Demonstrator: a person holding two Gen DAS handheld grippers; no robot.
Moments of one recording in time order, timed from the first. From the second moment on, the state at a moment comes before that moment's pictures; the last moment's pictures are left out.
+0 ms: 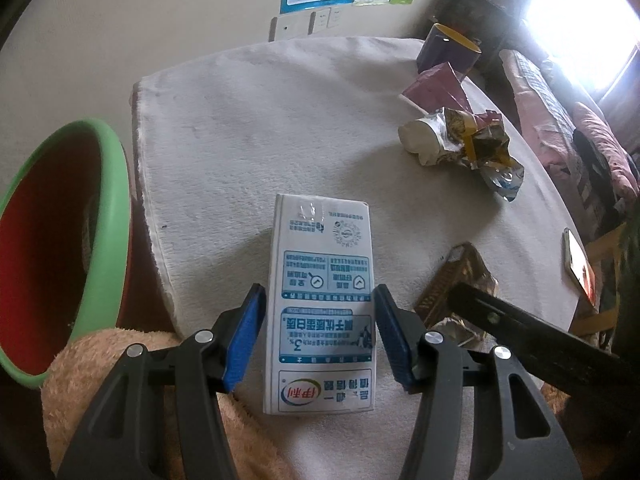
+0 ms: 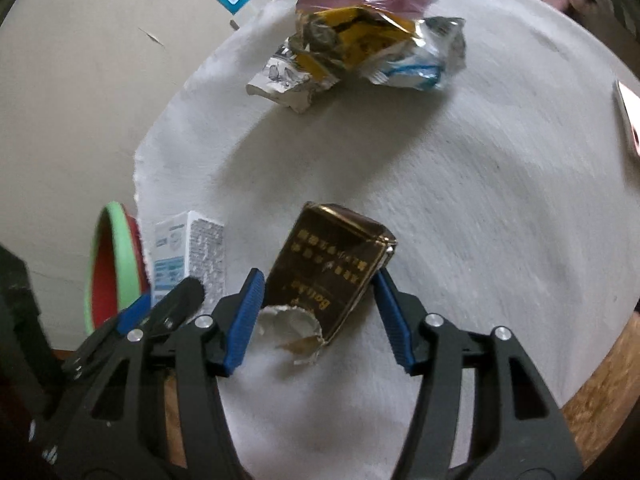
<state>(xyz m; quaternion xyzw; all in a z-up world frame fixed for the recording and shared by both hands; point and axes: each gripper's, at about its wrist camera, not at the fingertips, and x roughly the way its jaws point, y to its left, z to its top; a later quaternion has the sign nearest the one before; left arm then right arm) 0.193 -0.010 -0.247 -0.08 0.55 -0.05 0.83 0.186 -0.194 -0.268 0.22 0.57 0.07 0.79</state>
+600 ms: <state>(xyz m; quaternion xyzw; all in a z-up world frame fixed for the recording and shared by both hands) 0.190 -0.021 -0.250 -0.04 0.56 -0.06 0.82 0.206 -0.199 -0.260 0.20 0.57 0.05 0.79</state>
